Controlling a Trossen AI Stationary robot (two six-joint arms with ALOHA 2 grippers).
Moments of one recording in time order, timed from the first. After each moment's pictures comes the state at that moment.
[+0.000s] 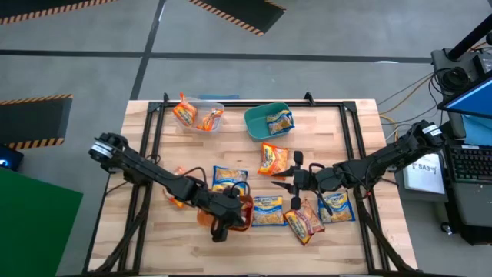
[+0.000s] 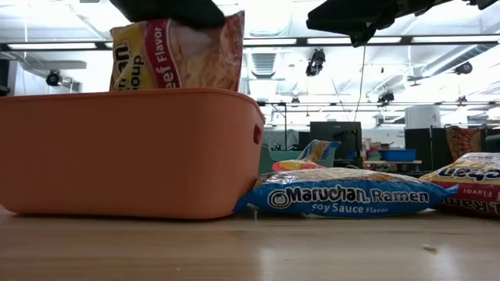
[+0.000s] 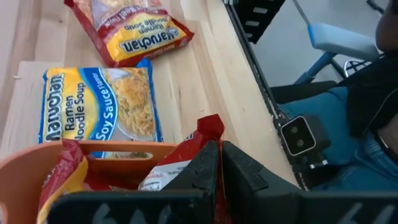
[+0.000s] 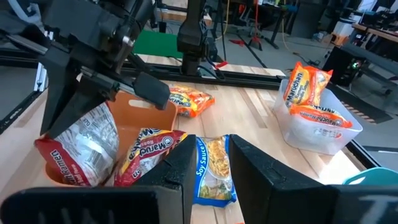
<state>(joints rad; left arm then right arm) -0.41 1.64 1.02 0.01 0.04 -0.35 0.37 1.24 0.66 0.35 0.46 -0.03</state>
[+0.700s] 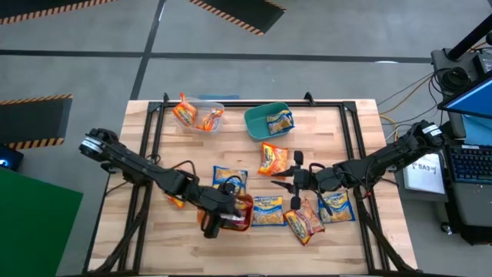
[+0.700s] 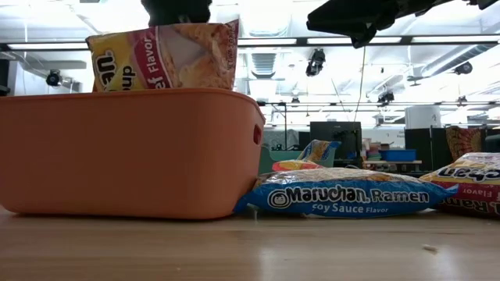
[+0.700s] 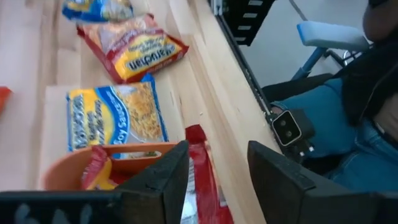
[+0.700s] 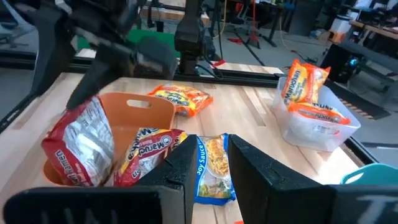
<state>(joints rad) -0.41 1.51 1.02 -0.11 0.04 -0.25 0.37 1.24 0.66 0.35 0.48 -0.01</state>
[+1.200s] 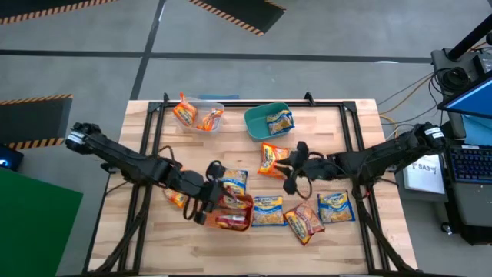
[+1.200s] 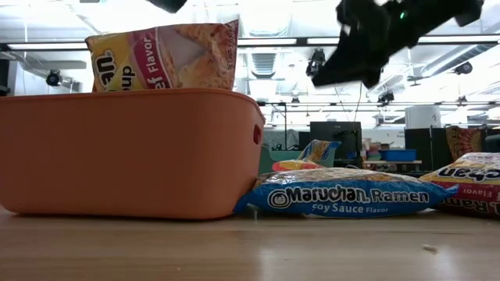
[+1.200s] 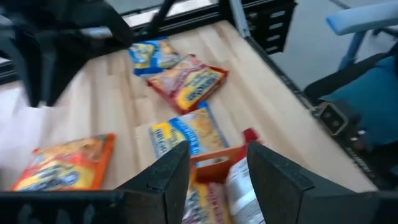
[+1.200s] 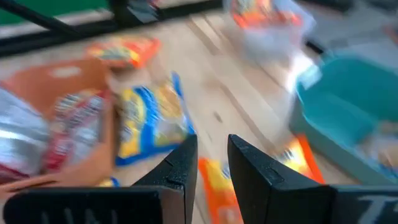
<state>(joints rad) -0.37 1.29 0.98 -0.21 -0.09 0.06 0.19 1.24 0.68 0.03 0.45 0.35</state>
